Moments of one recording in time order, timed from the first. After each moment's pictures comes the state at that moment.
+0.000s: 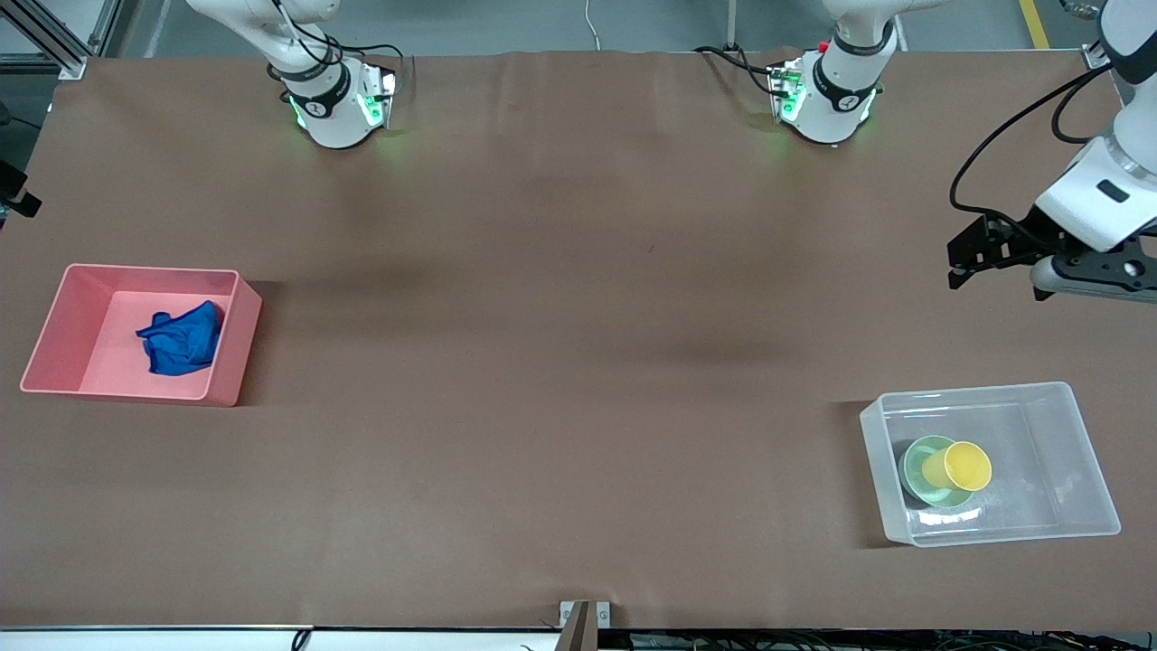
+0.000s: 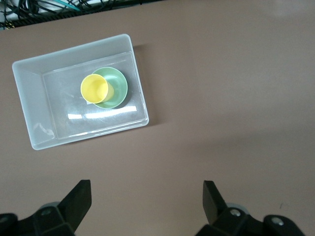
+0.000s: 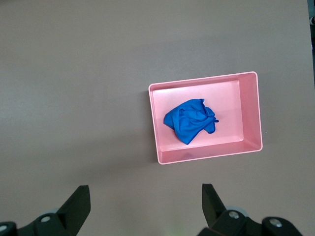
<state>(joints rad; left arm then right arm) 0.19 0.03 -0.32 -1.59 0.02 1.77 0.06 -0.08 -0.06 -0.07 -1.50 -0.04 1.47 0.01</state>
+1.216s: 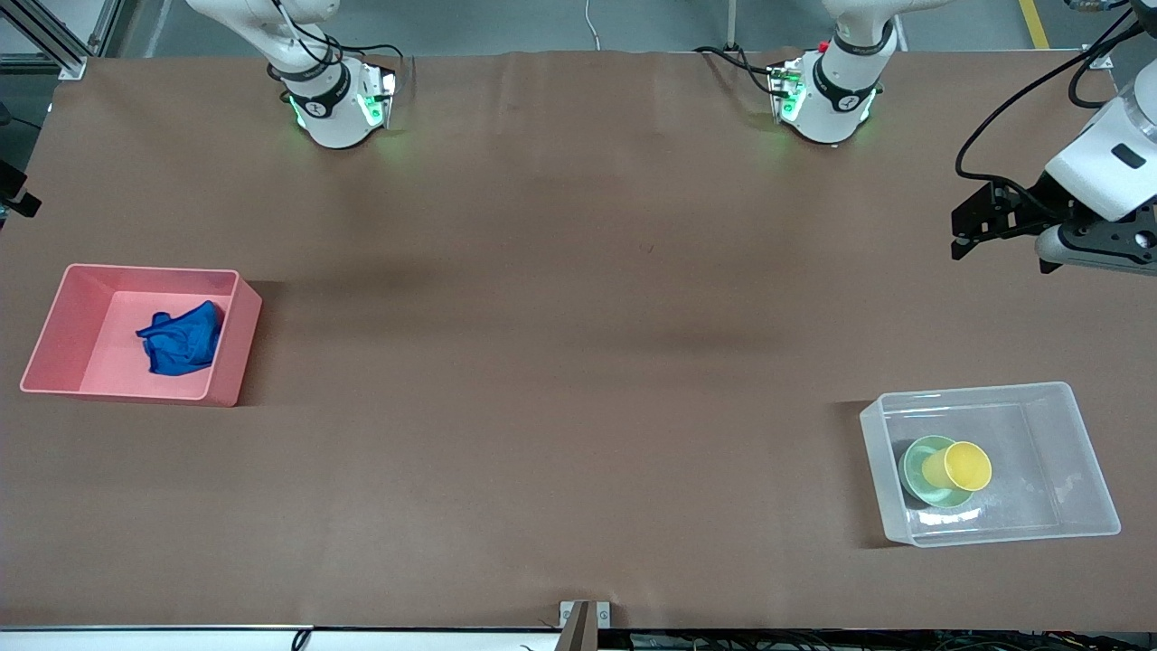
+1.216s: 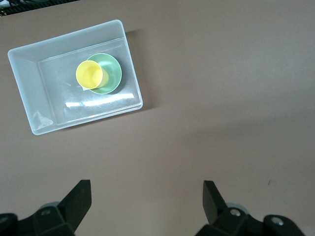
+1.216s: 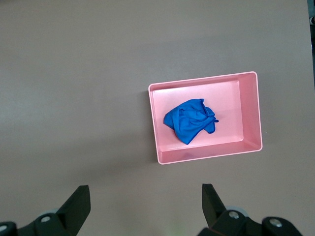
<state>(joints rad) 0.17 0.04 -0.32 -1.49 0.02 1.61 0.05 -0.08 -0.06 -0.07 -1.50 -0.04 1.47 0.01</state>
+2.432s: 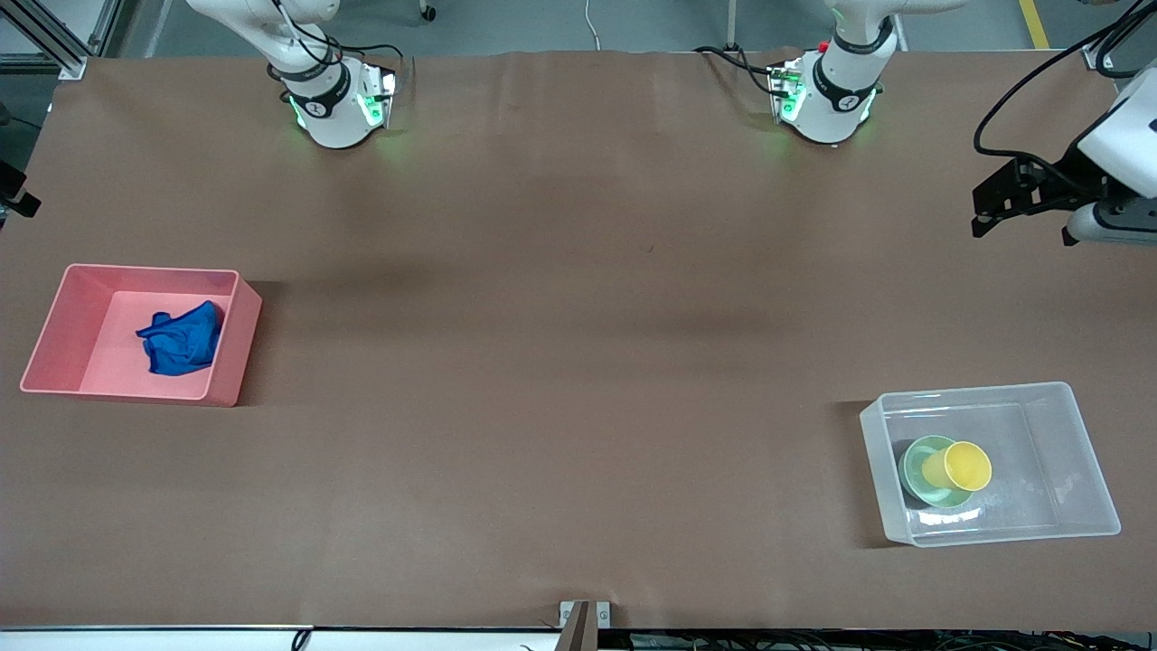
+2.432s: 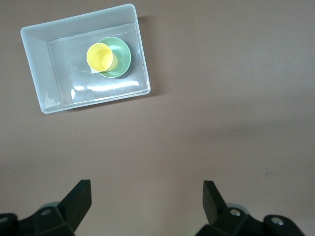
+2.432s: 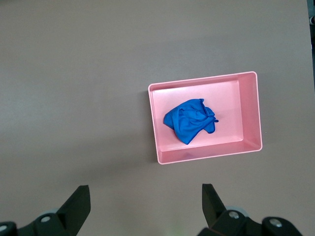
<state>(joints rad) -0.01 0.02 -0.11 -1.45 0.02 1.51 0.02 -0.08 -0.06 -0.07 -1.50 -0.04 1.47 0.01</state>
